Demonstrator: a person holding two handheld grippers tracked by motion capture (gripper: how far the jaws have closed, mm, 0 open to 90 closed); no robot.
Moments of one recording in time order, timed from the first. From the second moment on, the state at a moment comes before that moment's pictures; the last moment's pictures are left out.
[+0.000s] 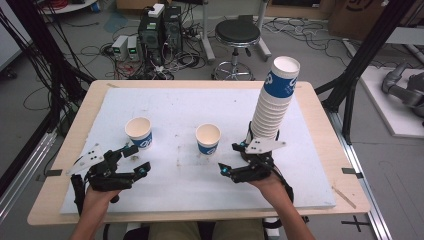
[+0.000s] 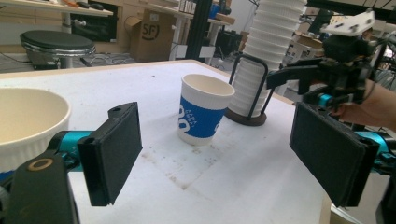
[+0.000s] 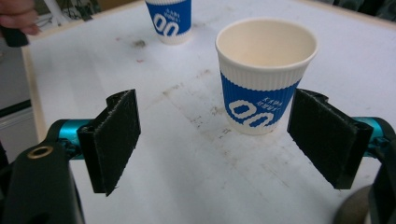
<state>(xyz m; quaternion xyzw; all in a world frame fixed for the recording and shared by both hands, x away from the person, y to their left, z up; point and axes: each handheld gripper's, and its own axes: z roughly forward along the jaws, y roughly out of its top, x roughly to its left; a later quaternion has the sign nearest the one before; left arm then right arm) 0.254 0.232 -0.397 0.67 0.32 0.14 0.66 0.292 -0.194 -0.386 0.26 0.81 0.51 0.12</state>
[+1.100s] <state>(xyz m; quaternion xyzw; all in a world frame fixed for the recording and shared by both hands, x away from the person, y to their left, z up) 0.257 0.216 -0.374 0.67 0.29 0.15 0.66 0.249 -0.298 -0.359 0.34 0.76 0.50 0.23</state>
